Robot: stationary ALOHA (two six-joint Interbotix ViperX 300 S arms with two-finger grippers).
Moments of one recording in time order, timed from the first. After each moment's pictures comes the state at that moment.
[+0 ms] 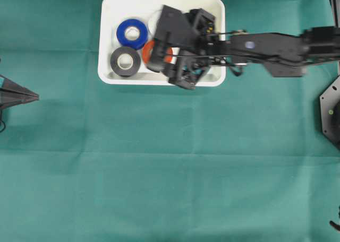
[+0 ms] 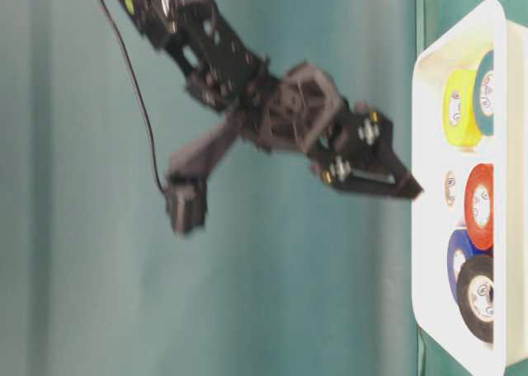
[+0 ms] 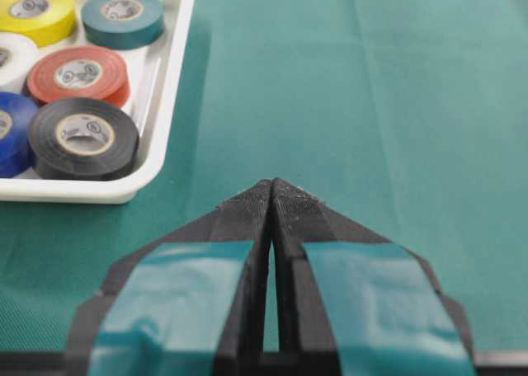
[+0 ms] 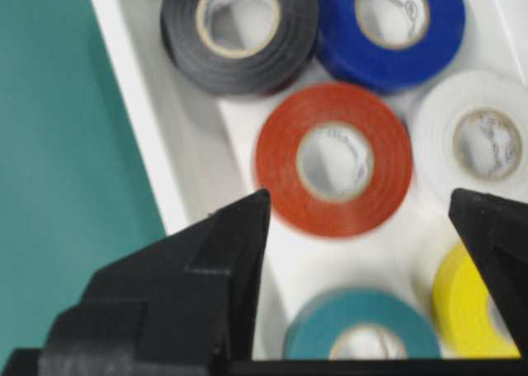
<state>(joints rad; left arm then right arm) -0.01 -1.37 1.51 -0.02 0.04 -0.01 -0.17 0.07 0.44 -0.48 0.38 0.64</state>
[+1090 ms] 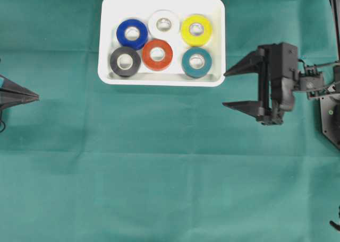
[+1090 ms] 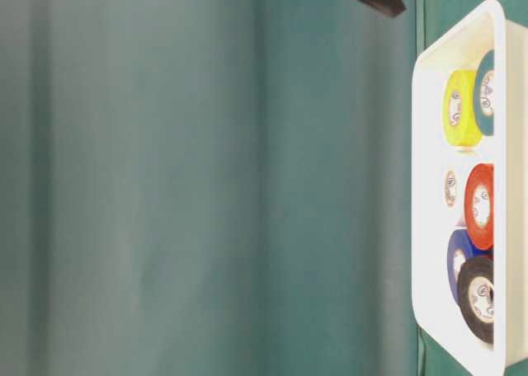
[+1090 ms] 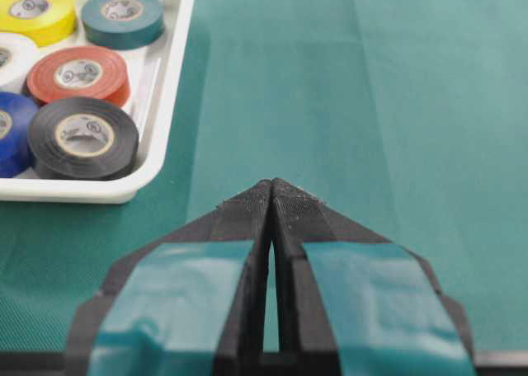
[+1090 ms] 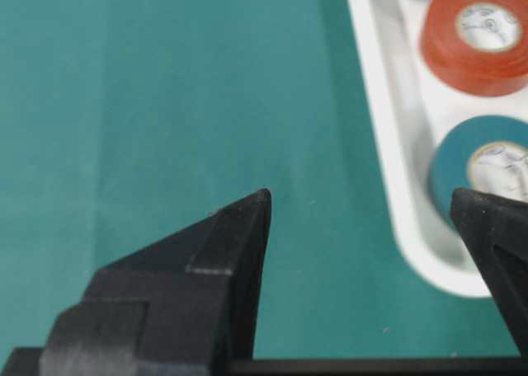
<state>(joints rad) -0.01 -1.37 1.51 -0.02 0.04 -0.01 -0.13 -0.42 1.12 -0.48 -0.21 0.63</state>
